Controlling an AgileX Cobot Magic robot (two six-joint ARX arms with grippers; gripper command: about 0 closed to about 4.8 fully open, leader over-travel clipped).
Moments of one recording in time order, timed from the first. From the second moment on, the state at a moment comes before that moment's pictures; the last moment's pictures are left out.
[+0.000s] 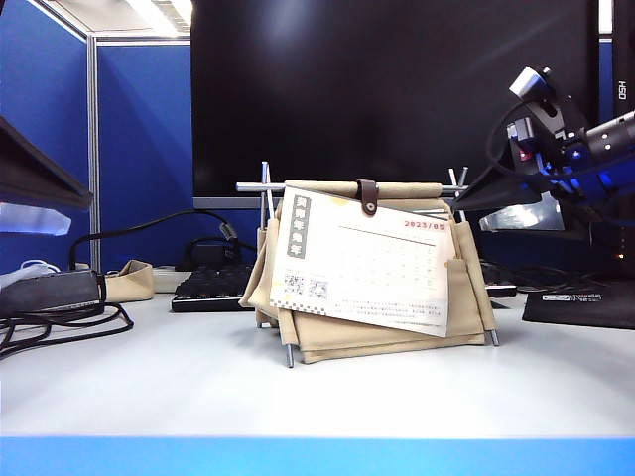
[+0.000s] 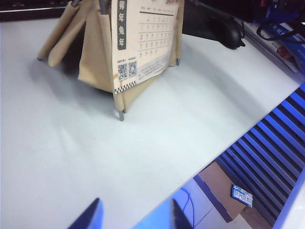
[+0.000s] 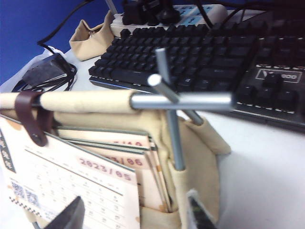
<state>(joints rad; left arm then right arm) -0.50 0.49 0.17 -0.04 0.38 -0.20 0.10 1.49 0.59 0.55 -0.67 0.13</state>
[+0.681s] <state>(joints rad) -0.50 0.49 0.17 -0.04 0.38 -0.20 0.17 1.61 0.62 0.54 -0.75 0.09</state>
